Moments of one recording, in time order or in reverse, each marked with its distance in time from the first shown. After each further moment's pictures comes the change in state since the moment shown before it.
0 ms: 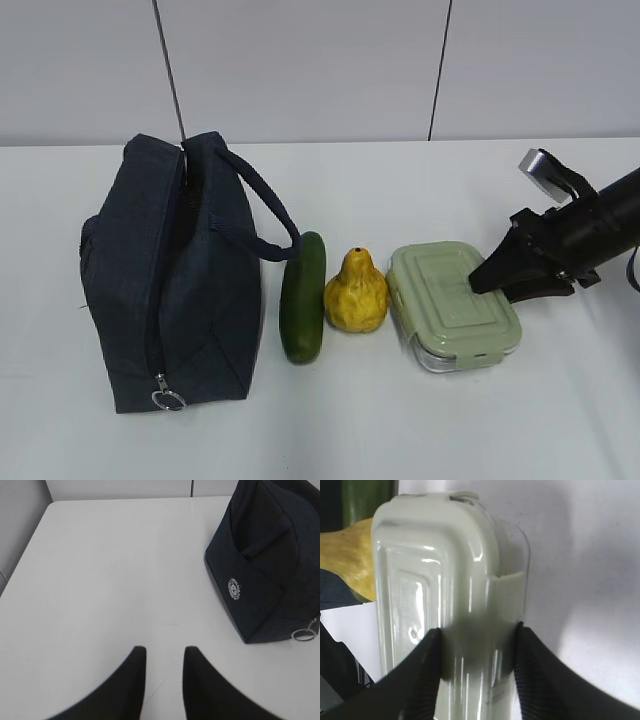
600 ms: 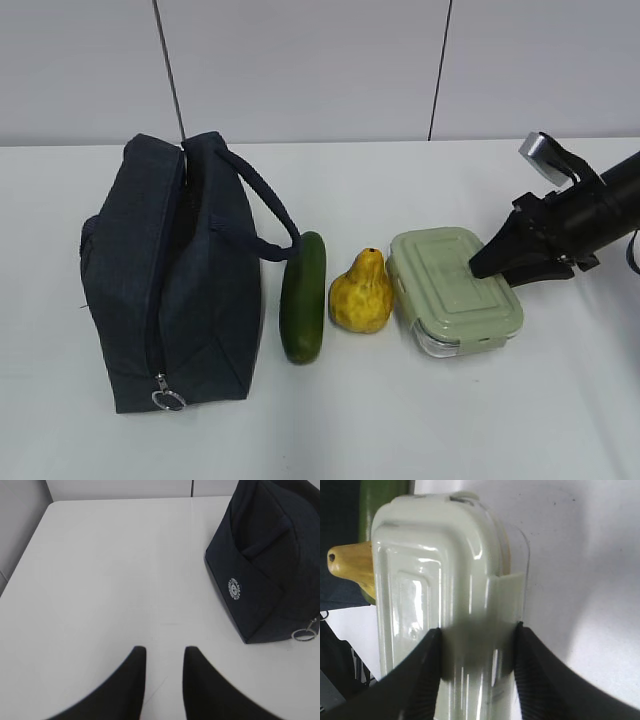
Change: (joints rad) left arm 0.000 0.000 0.000 0.000 0.000 0.000; right arm -0.009 0.002 -0.057 -0.011 0.037 0.006
